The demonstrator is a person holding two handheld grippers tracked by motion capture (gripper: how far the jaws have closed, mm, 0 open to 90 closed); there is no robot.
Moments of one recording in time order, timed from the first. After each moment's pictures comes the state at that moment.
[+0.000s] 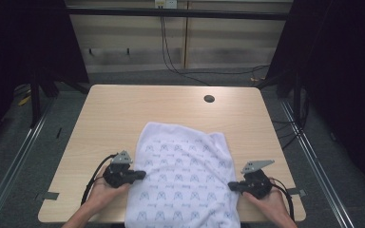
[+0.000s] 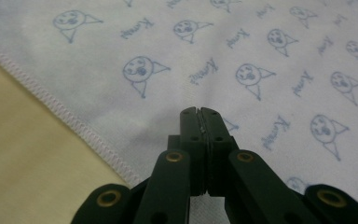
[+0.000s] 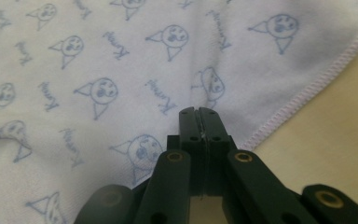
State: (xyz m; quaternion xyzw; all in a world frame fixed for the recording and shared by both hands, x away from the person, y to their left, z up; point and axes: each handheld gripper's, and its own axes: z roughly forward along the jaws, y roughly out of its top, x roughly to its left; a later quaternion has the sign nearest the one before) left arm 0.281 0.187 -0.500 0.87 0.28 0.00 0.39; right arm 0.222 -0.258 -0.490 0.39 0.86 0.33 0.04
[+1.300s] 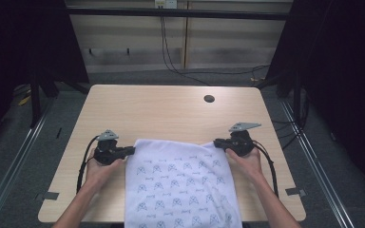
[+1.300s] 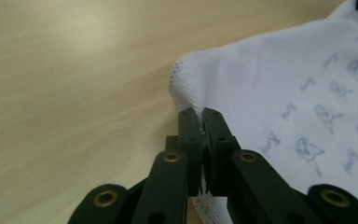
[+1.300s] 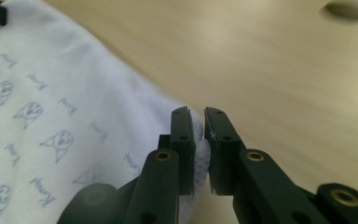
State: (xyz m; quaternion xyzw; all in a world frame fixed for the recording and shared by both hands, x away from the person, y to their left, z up) left arm 0.354 0.219 -0.480 0.79 0.40 0.08 0.46; right arm 0.341 -0.239 -0.468 0.41 0.79 0.42 0.15
